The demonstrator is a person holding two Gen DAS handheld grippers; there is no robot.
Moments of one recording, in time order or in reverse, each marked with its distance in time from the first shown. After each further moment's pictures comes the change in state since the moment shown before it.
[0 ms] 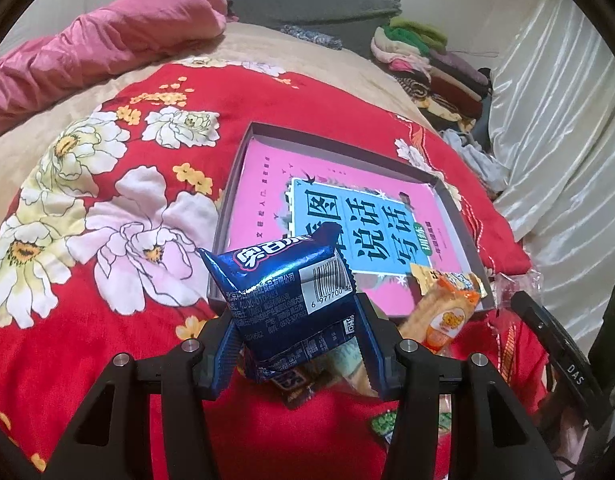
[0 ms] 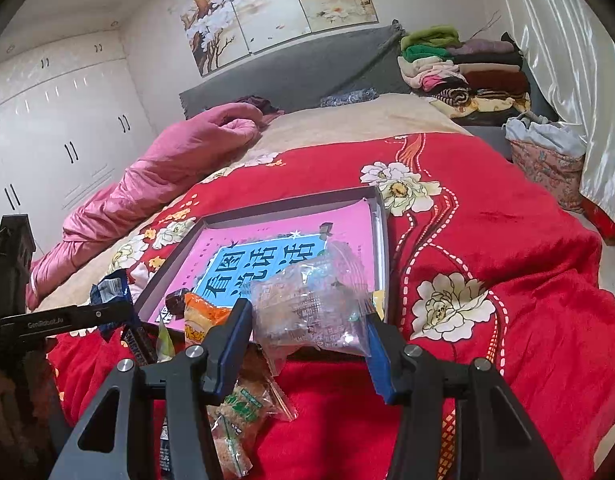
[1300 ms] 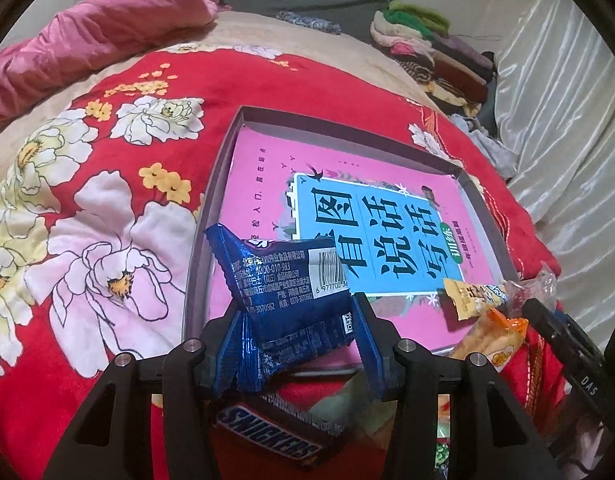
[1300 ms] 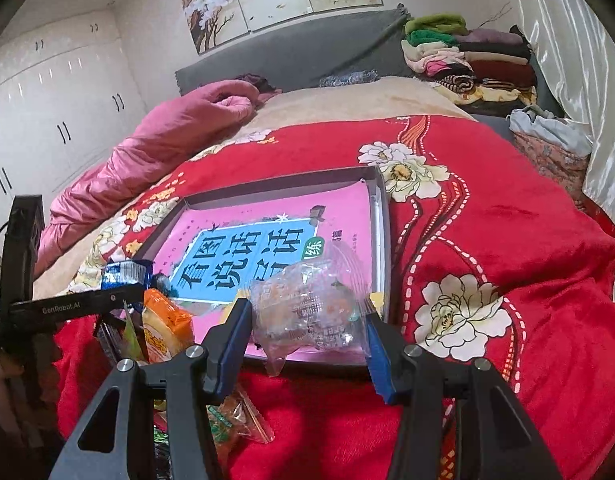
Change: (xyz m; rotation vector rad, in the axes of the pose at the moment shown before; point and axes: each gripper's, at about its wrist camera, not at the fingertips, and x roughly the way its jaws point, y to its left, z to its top) left arm 0.057 0.001 0.018 0.030 0.045 0.015; right arm 0.041 -0.006 0.003 -0.036 0.082 -0.025
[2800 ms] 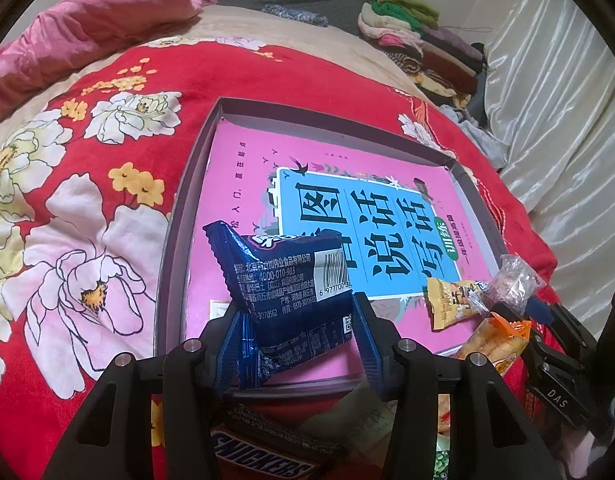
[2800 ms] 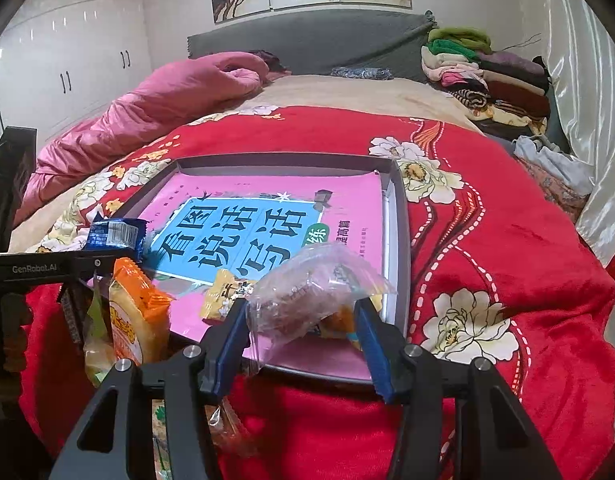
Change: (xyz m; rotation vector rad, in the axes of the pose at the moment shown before) left arm 0.018 -0.006 0.006 0.026 0.028 -0.038; right arm 0.026 0.017 -0.002 -0.148 0.053 -0.076
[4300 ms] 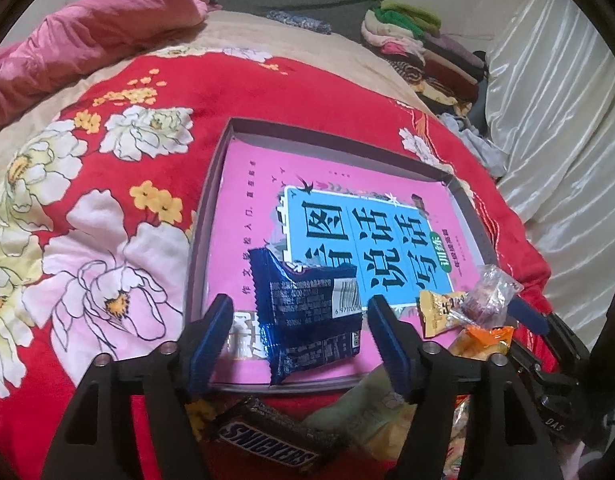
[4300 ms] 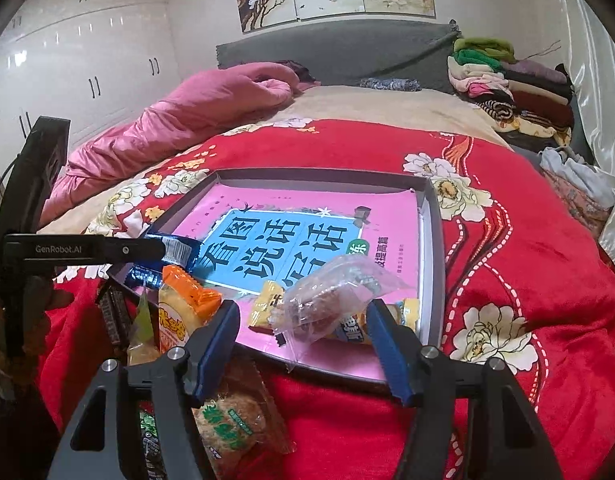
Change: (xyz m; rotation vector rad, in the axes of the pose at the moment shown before) left arm -0.023 0.007 0.009 -0.014 -0.023 0.001; right arm -0.015 0.015 0.003 -0.033 -0.046 0.108
